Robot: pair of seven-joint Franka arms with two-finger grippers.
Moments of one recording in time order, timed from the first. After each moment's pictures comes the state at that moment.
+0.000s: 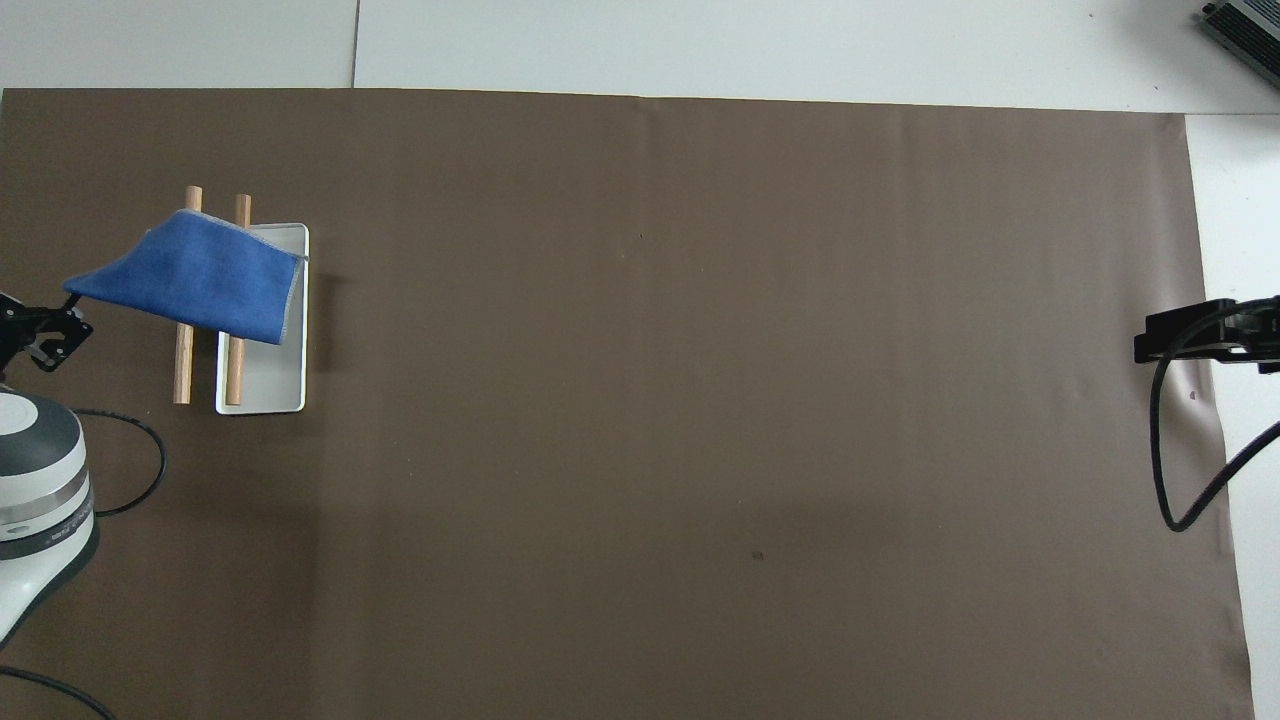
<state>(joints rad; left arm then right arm) 0.13 0.10 -0.03 -2.22 -1.11 3.22 -0.98 0.05 -0.07 -0.08 -1.59 -0.03 1.53 0.06</state>
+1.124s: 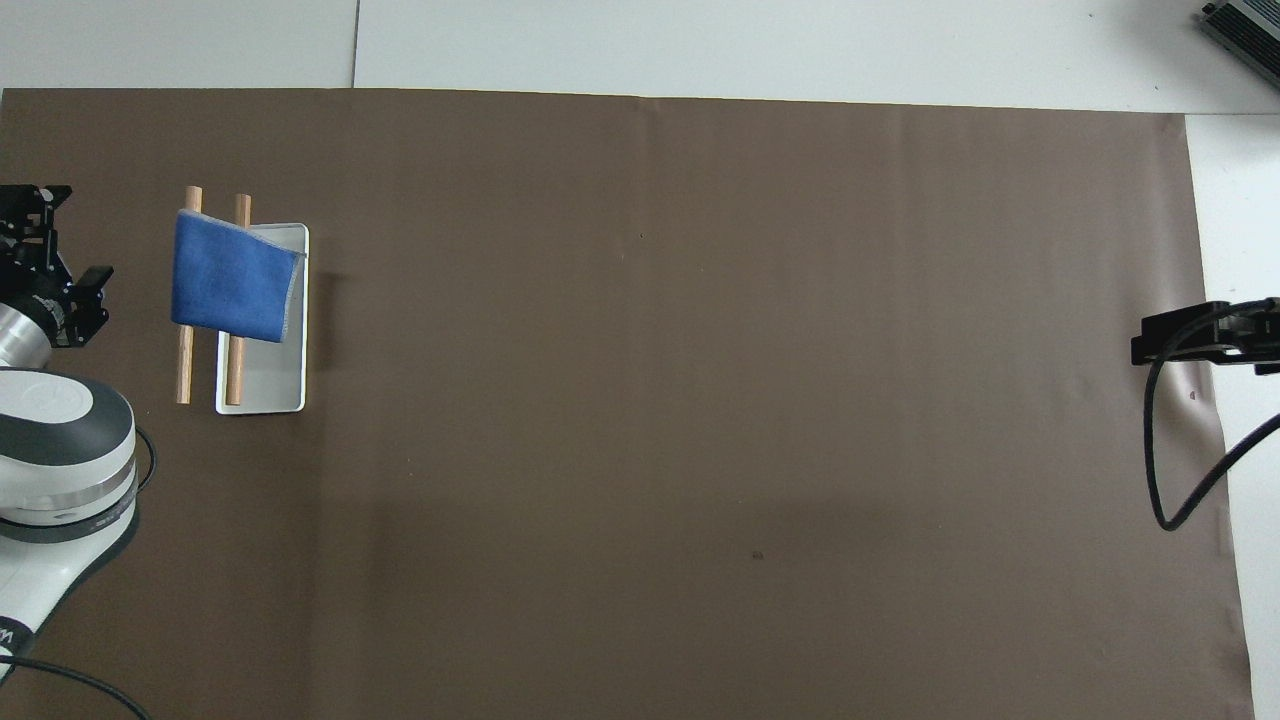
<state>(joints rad) 0.01 0.10 -0.05 -2.16 -1.12 3.22 -0.32 0.05 -0.07 -0.08 -1.60 -0.03 1.53 0.07</state>
